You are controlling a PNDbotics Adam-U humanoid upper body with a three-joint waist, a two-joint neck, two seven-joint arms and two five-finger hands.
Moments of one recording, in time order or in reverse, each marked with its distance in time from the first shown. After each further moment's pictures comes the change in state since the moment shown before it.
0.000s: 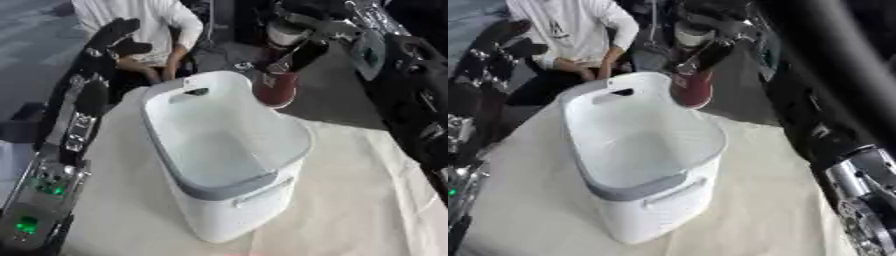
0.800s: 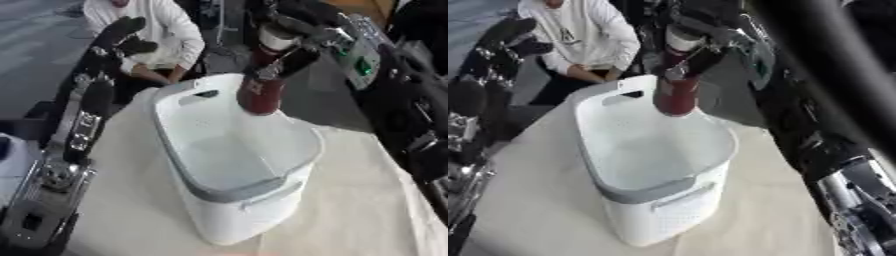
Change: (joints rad) left arm -0.020 0.000 -0.001 0.000 0.002 0.004 -0.004; right arm 0.019 0.034 0.009 -0.031 -0.156 0.012 0.023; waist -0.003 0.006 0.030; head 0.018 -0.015
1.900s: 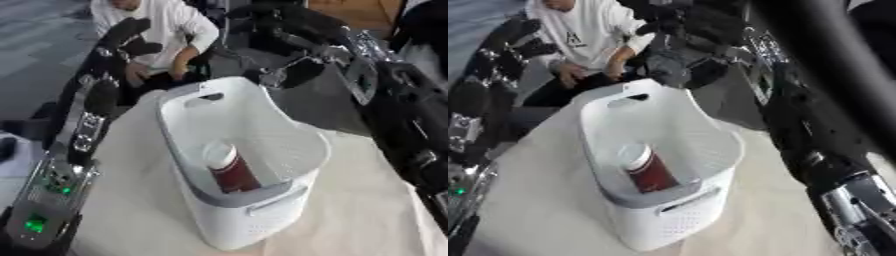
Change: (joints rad) left arm -0.014 0.000 0.000 0.000 0.007 0.000 -0.001; right arm 0.041 -0.001 0.007 0.000 0.217 -0.018 -0.196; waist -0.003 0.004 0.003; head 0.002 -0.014
